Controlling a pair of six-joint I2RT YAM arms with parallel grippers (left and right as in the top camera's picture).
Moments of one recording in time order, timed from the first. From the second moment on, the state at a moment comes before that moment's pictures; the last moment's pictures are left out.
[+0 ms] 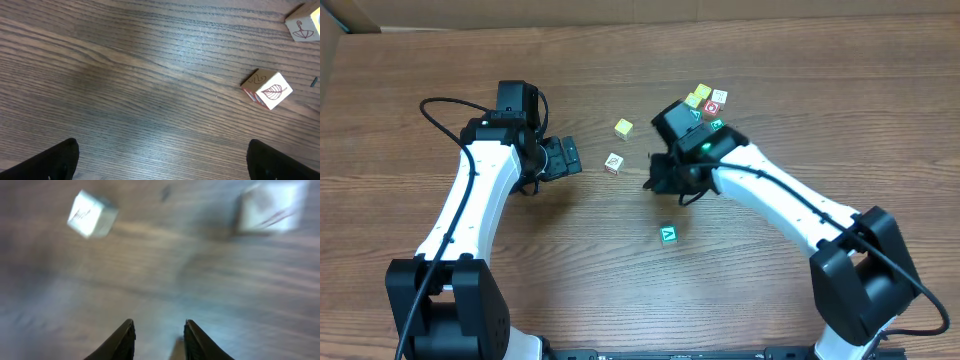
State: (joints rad) left arm -0.03 1.68 1.28 -0.93 0.01 -0.34; right arm 0.65 1.87 1.40 -0.74 -0.17 0.62
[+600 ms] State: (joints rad) left arm -0.03 1.68 1.28 -0.93 0.01 -0.34; right arm 0.83 1.87 1.38 -0.81 0.01 0.66
